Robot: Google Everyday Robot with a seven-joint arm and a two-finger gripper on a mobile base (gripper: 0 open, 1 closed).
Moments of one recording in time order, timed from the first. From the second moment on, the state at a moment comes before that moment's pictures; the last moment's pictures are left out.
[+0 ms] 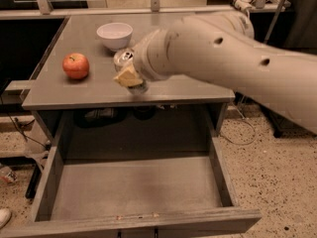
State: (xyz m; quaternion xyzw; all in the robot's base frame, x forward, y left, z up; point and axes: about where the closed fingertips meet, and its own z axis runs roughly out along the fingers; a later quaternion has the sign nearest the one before) arm 0.590 0.061 0.937 -0.50 0.71 0.04 0.49
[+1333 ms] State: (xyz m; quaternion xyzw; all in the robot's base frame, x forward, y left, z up) arm 0.724 0.064 0.898 -0.45 0.75 0.15 0.46
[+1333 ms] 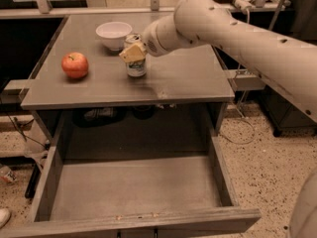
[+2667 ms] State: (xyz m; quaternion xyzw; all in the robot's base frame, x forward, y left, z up) arm 0.724 0.064 0.902 -0.45 0.75 0.15 0.46
